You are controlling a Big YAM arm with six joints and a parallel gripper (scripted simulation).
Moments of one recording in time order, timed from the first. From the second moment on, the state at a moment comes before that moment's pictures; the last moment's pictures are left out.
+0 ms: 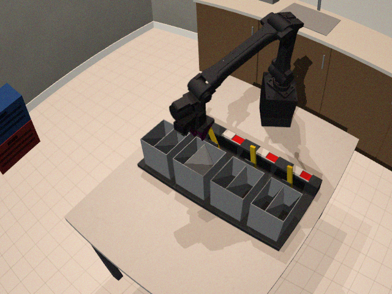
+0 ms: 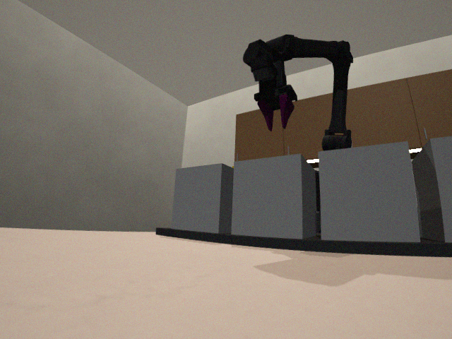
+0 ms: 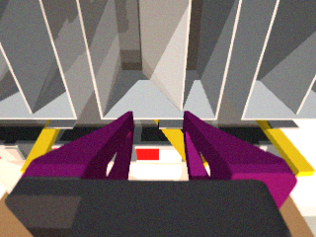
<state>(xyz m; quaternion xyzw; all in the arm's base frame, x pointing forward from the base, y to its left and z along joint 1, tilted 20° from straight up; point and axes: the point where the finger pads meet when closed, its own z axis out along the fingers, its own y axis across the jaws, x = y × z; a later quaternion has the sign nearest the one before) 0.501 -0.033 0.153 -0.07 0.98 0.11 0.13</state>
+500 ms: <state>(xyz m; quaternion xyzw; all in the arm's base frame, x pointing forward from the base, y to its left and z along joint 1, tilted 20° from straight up) 0.501 -0.003 0.161 -0.08 0.98 0.11 0.13</state>
